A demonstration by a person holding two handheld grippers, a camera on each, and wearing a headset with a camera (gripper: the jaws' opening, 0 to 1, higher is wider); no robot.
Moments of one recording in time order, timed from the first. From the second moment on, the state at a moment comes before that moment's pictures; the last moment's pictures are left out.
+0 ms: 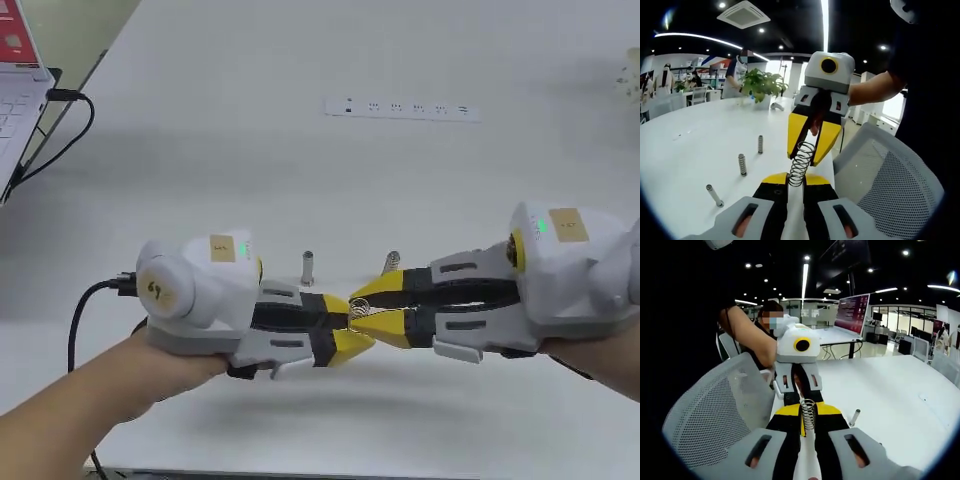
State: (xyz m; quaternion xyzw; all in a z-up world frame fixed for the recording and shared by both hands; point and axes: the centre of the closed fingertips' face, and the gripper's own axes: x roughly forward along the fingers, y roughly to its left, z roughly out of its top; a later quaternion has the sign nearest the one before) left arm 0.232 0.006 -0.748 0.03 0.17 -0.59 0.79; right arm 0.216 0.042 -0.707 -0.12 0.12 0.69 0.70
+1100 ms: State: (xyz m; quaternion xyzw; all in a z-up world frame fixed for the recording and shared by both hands) left arm 0.235 0.010 -0.734 0.02 0.15 -0.58 0.80; right arm 0.219 0.042 -0.695 -0.12 0.10 0.69 0.71
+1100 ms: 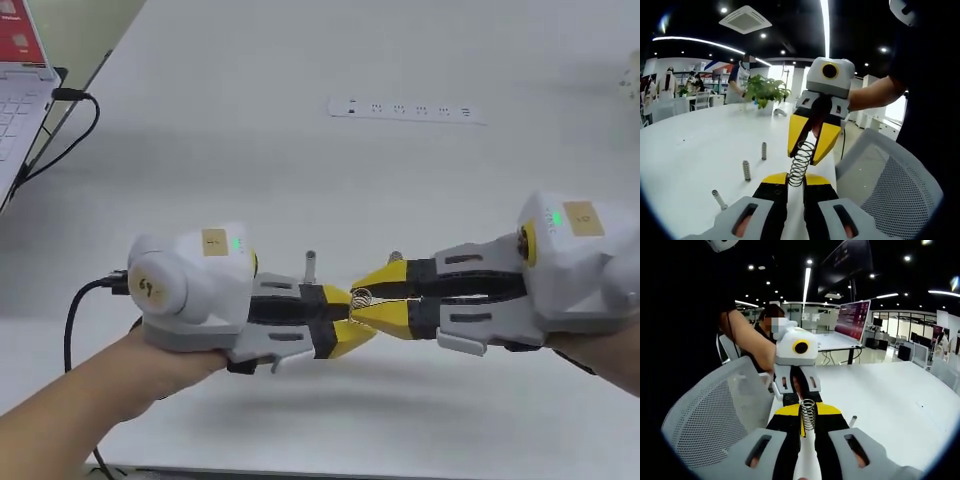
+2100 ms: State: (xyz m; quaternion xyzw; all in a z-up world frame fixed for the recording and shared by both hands) left arm 0.244 0.030 -0.746 0.02 0.17 -0.54 0.83; right arm 0.226 0.043 -0.694 -0.12 0.11 0.68 0.72
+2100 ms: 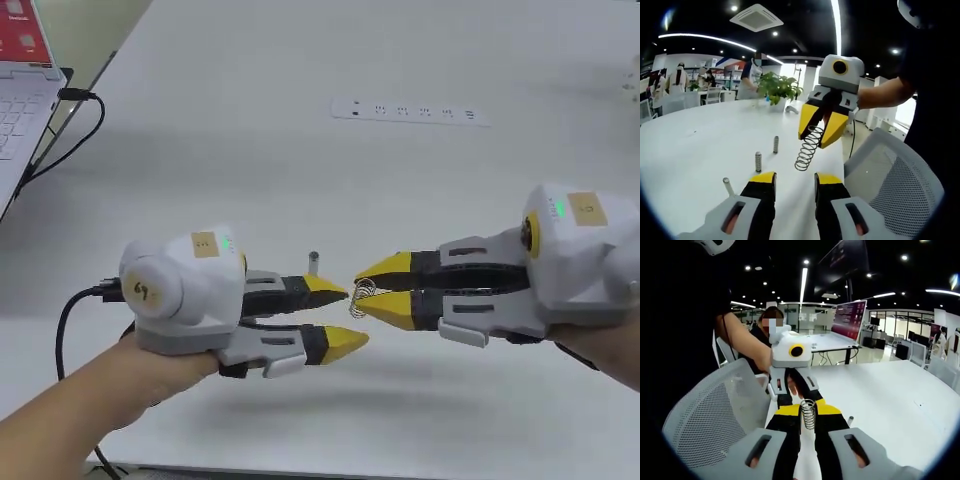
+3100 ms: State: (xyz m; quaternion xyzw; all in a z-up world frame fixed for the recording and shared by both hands) left arm 0.254 0.095 -0.762 0.01 0.19 -0.46 0.87; right arm 0.243 0.040 -0.696 -0.13 0.11 0.66 0.73
